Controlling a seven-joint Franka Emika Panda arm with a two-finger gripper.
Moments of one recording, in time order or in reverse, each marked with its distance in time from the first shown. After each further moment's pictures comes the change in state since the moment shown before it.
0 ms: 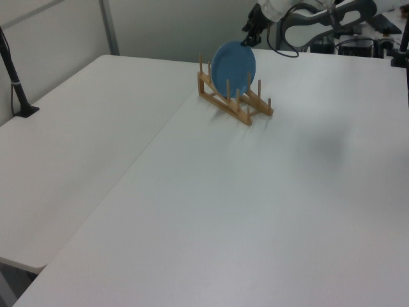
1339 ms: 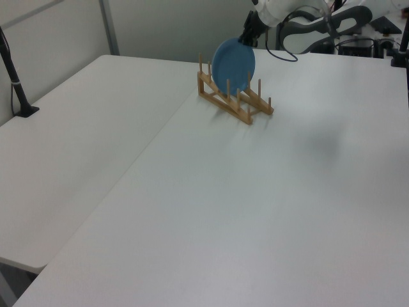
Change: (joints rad) arm 0.006 0.041 -0.014 0.024 -0.052 0.033 -0.017
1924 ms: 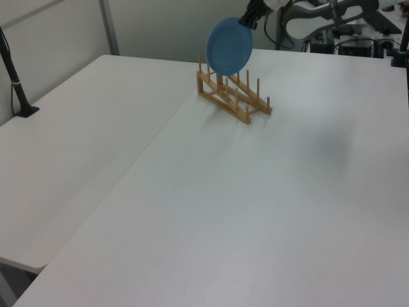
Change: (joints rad) arm -0.003 -0.063 -0.005 0.019 0.013 0.000 0.166
